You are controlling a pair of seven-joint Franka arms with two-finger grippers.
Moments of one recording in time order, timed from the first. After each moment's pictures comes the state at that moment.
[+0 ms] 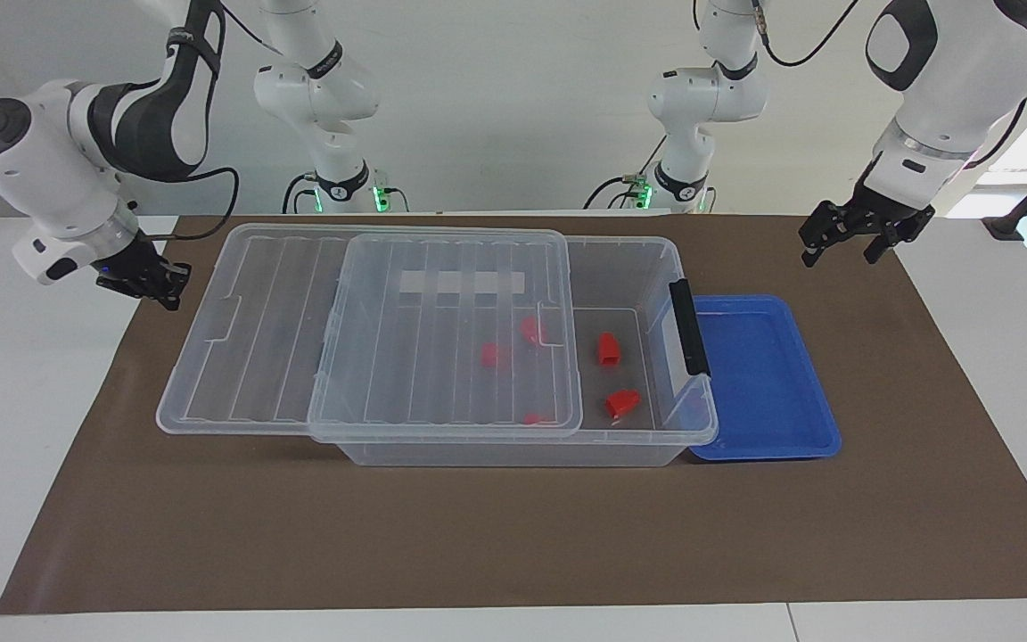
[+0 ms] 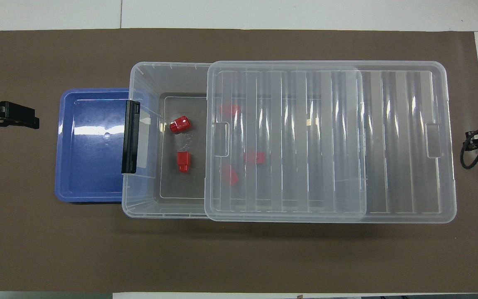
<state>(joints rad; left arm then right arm) -0.07 -0.02 0.02 -1.65 -0.01 1.64 -0.03 -0.05 0.04 -0.18 -1.88 -0.03 1.81 -0.24</state>
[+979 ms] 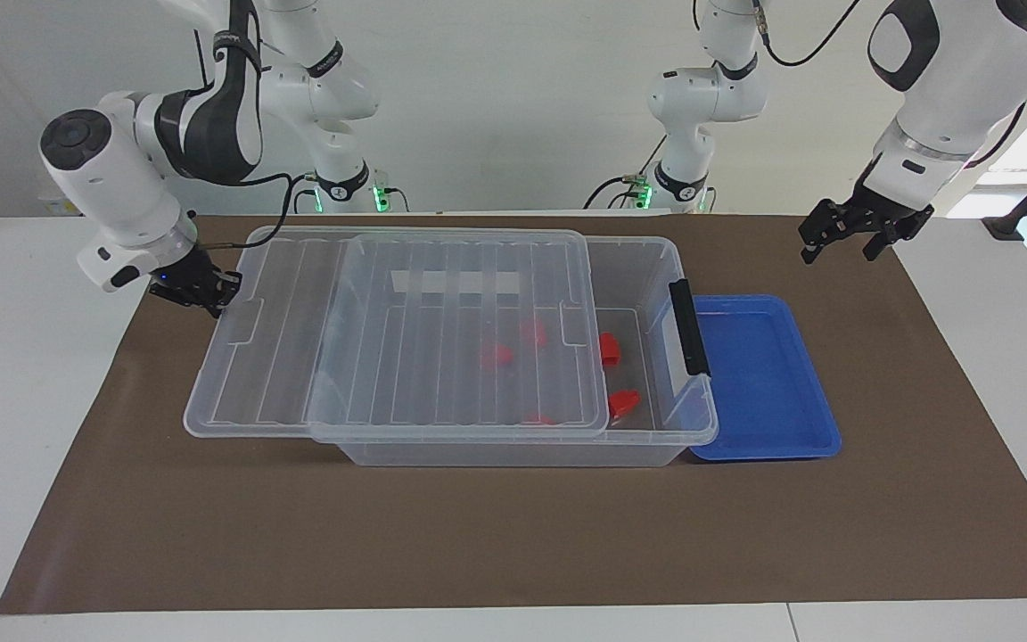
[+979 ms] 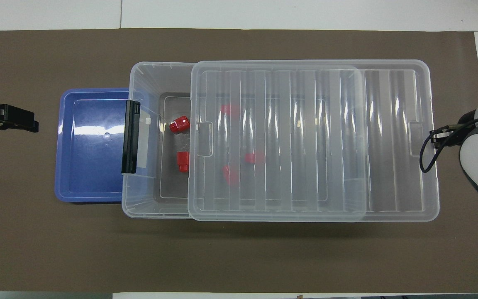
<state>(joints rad) -0.06 -0.02 0.02 -1.64 -0.01 1.62 -0.02 -0.05 0.01 -0.06 -1.94 -0.03 1.87 -0.11</state>
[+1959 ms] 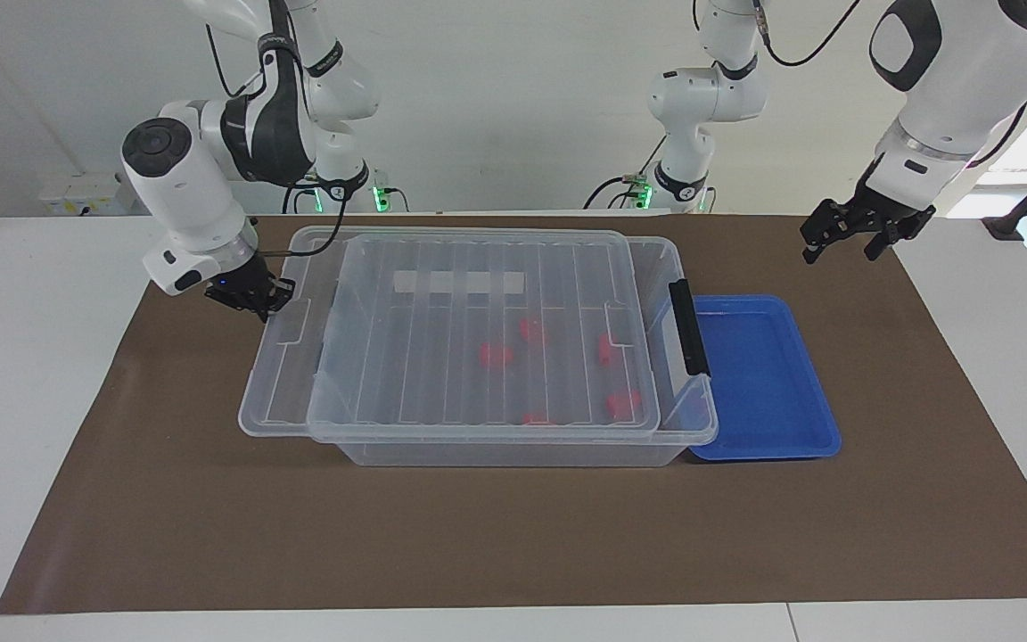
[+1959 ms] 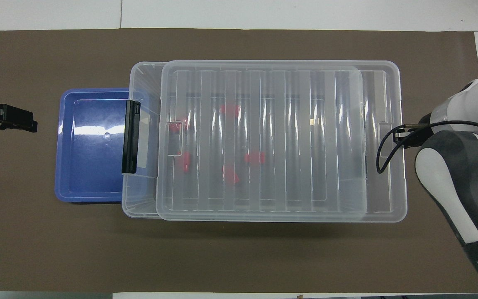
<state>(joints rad) -0.06 -0.02 0.02 -1.64 -0.01 1.62 -0.02 -0.04 0.01 0.06 -1.98 -0.02 1.91 0.08</state>
